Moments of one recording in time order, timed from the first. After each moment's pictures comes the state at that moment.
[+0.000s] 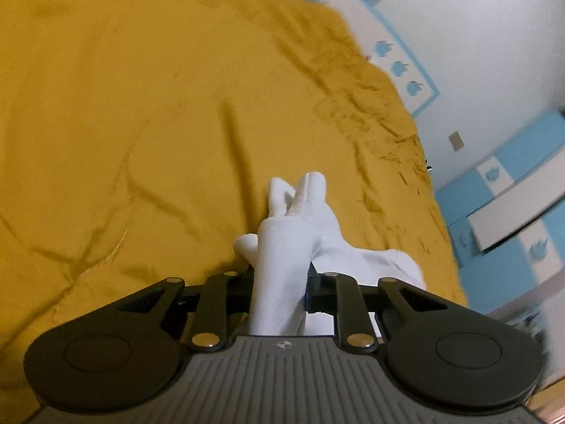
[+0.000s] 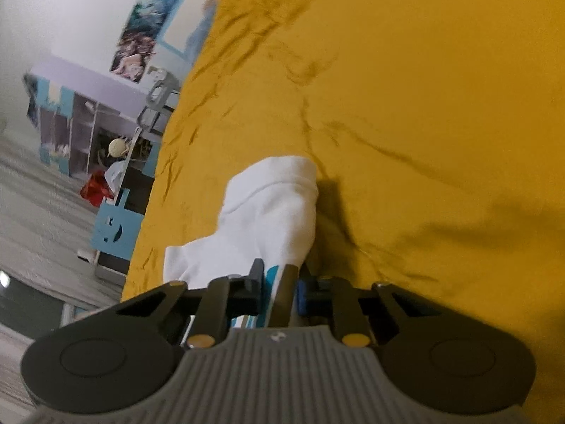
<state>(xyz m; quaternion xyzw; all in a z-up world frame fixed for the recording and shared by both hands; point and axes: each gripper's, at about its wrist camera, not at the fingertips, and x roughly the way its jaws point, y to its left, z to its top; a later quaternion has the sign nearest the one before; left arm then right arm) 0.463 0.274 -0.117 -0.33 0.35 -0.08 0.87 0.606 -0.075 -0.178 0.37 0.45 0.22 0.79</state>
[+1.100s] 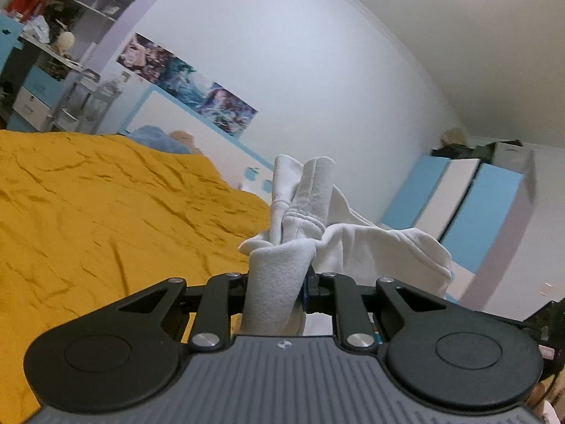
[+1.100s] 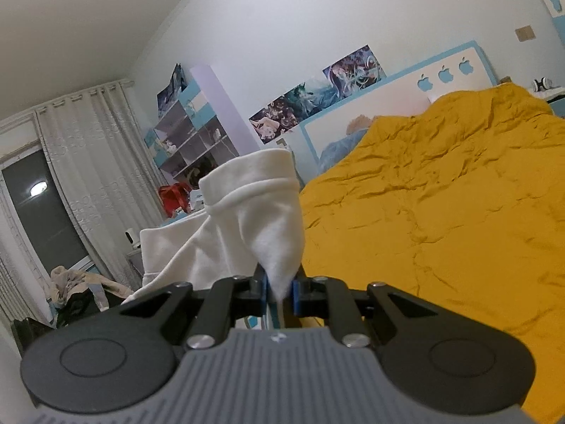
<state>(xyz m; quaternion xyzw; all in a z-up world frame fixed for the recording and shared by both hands) 0.191 0.175 0.074 -0.29 0.09 -0.15 0.94 0.273 -0.156 0.109 0.22 0.20 0.31 0.90</state>
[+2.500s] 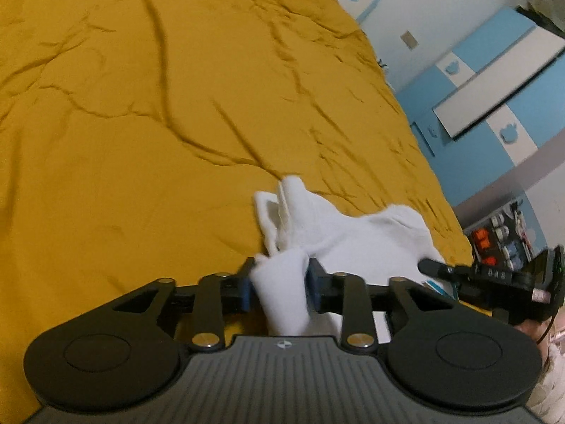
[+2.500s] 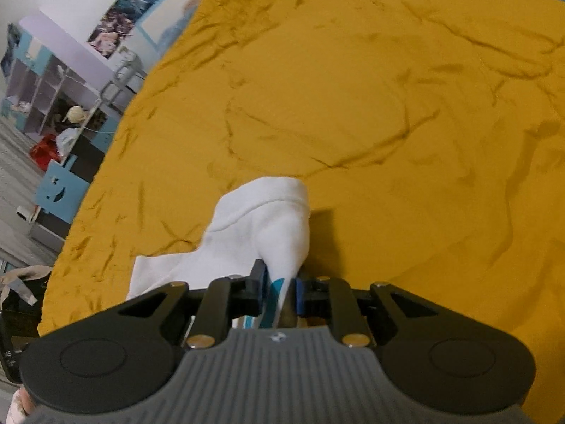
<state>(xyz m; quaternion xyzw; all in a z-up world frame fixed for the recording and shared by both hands) 0.326 0.172 -0.120 -0.27 0.44 -0.17 0.84 0.380 -0.224 -0.114 0.26 0.47 0.13 0.83</state>
